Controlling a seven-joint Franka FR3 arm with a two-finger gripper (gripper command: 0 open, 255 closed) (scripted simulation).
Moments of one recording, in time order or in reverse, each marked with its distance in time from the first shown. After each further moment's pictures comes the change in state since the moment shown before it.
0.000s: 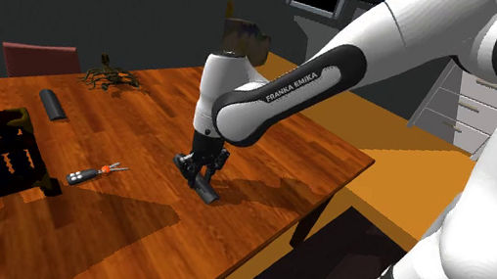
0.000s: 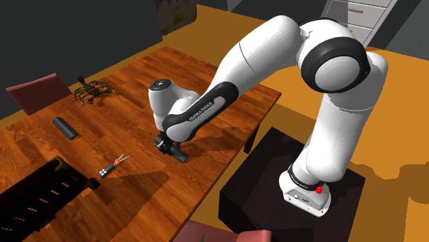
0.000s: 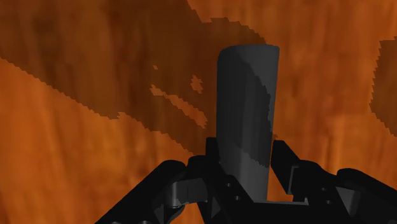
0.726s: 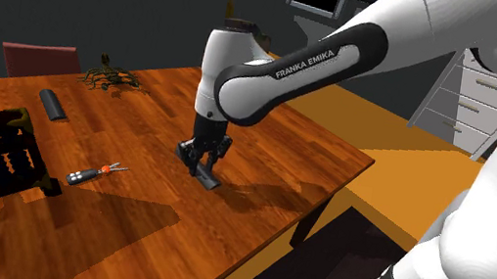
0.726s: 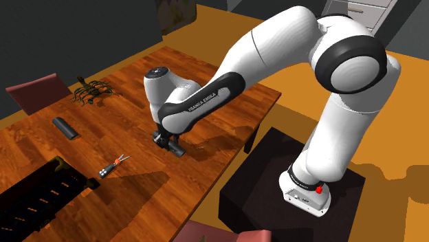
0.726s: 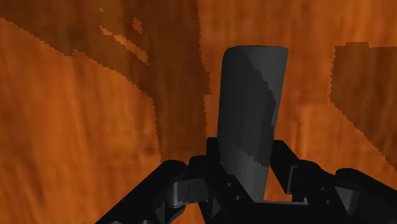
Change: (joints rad) arm -0.008 -0.077 0.012 0.032 0.037 -0.106 -0.017
